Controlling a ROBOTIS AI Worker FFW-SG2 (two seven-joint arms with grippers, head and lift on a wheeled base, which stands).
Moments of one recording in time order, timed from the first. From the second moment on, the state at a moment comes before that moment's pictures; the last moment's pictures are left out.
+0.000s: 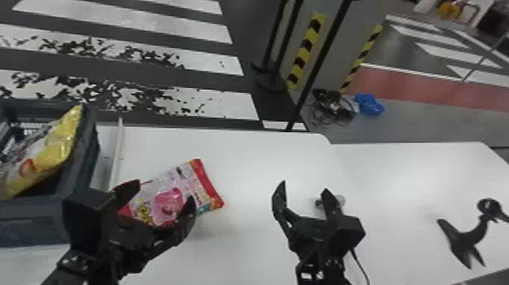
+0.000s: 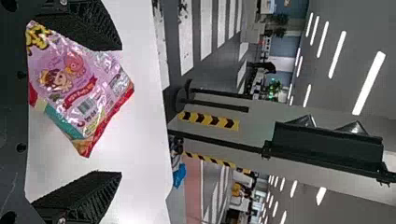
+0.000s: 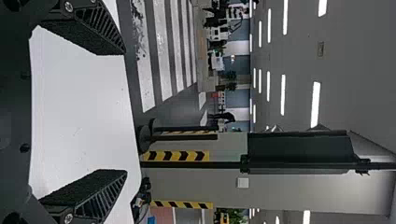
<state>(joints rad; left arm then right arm) 0.37 0.03 -0.33 -2.07 -0.01 0.37 -0.18 0.47 -0.08 -0.02 -1.84 -0.12 -0.17 -0.24</state>
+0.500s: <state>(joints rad) 0.45 0.06 -0.23 -2.11 -0.10 0.14 -0.13 0.46 -0.09 0.05 -1.84 -0.04 -0.17 -0.14</state>
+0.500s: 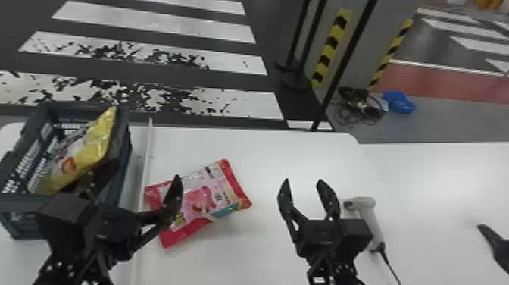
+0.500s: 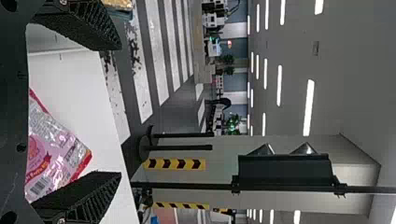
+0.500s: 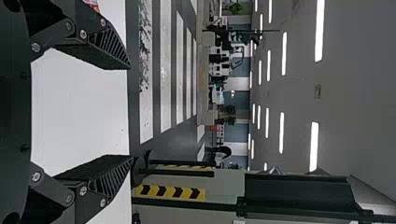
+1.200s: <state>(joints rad) 0.52 0.06 -0.08 -2.14 -0.03 0.05 -0.12 0.40 -0.08 0.16 -1.85 0.02 0.08 0.09</state>
